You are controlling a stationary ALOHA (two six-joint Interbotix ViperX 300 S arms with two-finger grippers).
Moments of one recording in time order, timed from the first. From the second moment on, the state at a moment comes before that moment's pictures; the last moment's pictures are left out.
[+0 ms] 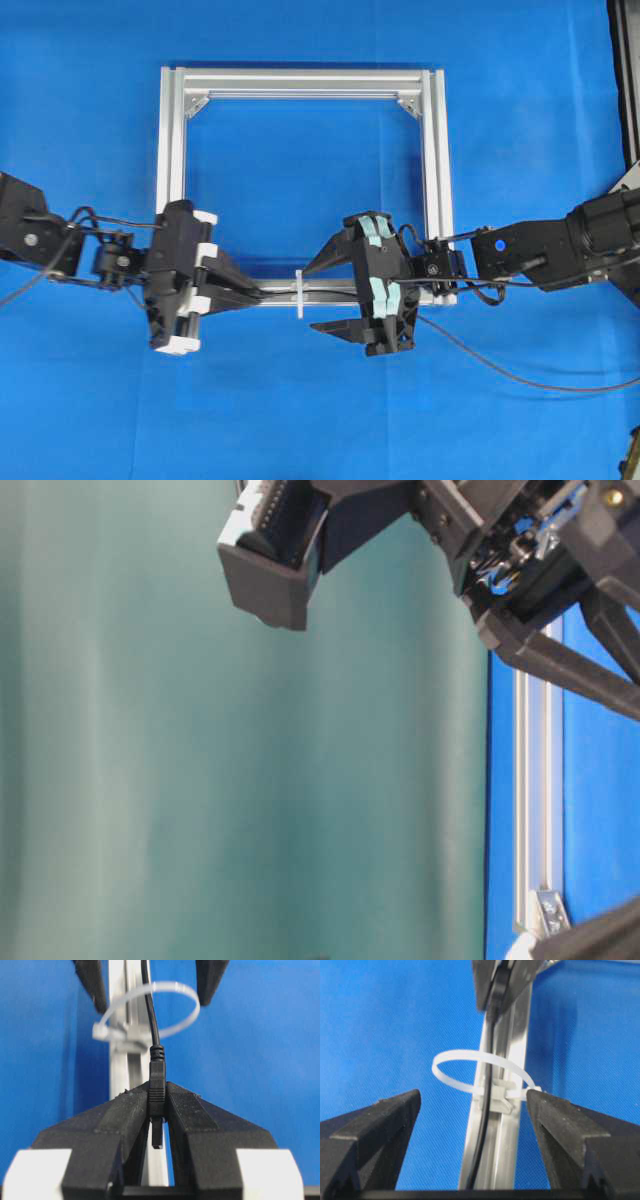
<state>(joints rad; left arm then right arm) -0.21 0.11 0.96 -0.08 -0.62 -0.13 0.17 0.17 0.75 0.01 -0.41 0.18</state>
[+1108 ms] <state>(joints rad) -0.26 -0.34 1.38 -0.08 -0.44 -0.17 0.18 0.15 0.75 0.01 -0.41 0.18</state>
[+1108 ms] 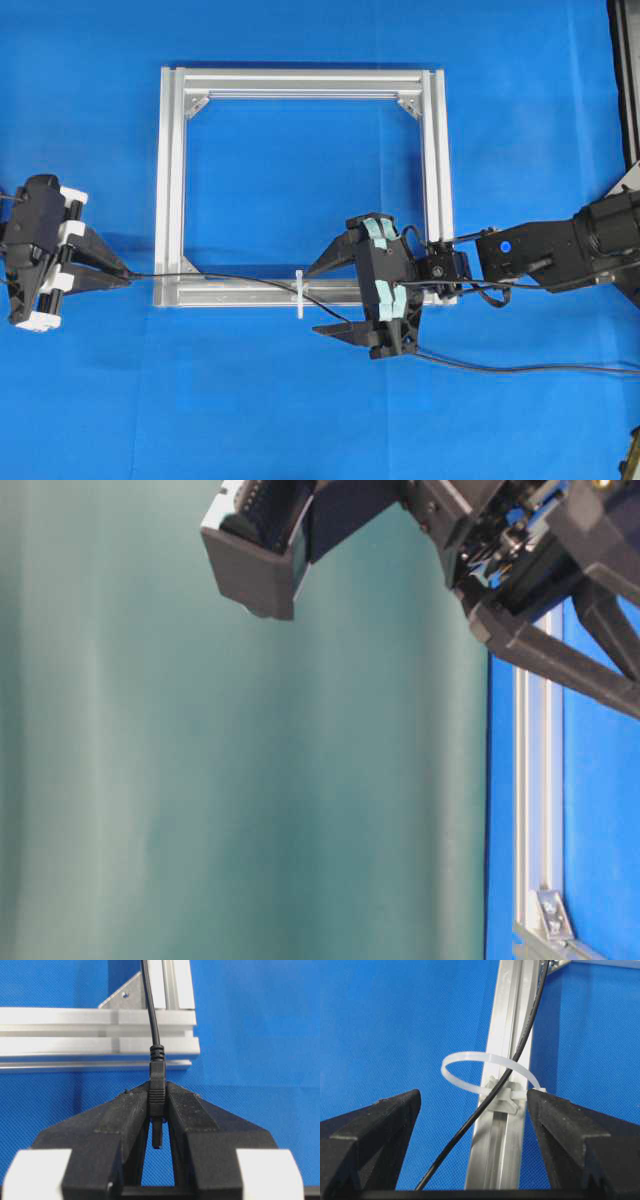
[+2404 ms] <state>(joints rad) -0.27 -0.40 1.31 -0.08 -0.31 -0.15 0.18 0.09 0.75 0.01 -0.37 0.18</state>
